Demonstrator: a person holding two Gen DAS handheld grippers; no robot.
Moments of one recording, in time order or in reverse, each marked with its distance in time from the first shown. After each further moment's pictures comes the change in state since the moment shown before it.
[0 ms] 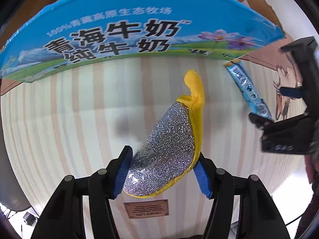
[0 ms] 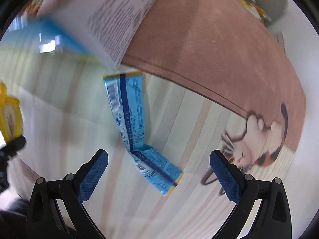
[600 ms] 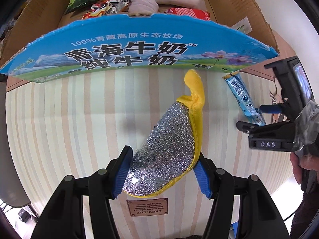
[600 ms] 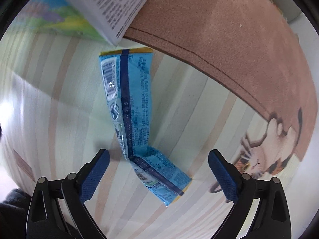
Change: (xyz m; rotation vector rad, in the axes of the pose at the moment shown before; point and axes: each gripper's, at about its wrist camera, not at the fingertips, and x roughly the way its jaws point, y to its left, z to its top) left arm -0.053 0.038 -0.001 -0.038 -0.035 -0.010; right arm 0.041 -0.019 -0.002 0.016 0.058 0.136
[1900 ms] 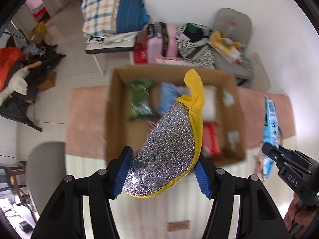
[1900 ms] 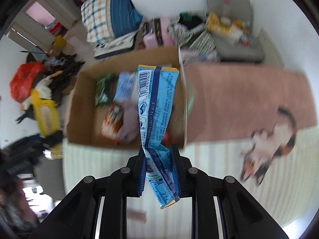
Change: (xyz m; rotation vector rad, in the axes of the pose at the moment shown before) left arm -0.182 0.068 0.121 -0.005 -0.272 0.116; right arm -0.256 0.008 0.012 0.372 -0.519 0.208
